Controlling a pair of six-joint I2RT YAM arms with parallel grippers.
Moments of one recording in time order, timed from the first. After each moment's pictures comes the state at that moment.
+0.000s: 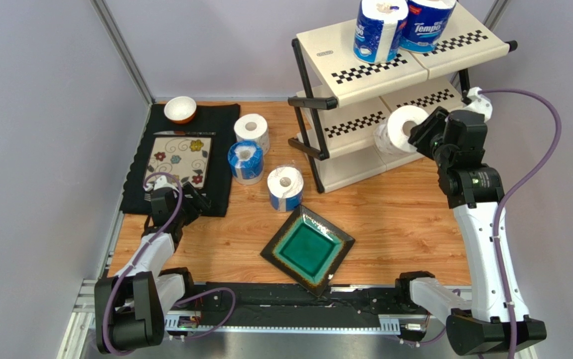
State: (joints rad) left arm 0.15 1.02 0.27 0.07 0.13 -0.54; right arm 0.08 1.03 1.33 -0.68 0.19 0.50
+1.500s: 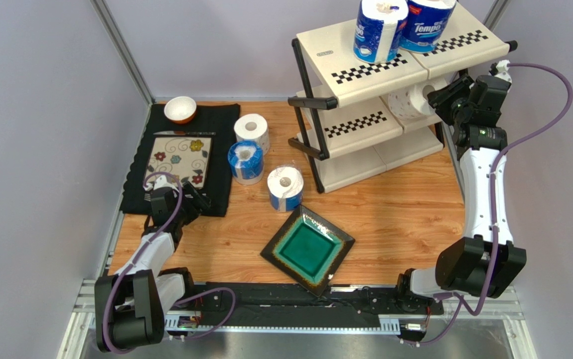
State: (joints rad) left arm 0.16 1.03 0.27 0.09 0.14 -0.55; right arm -0.23 1.39 1.49 -0.41 -0.11 0.64
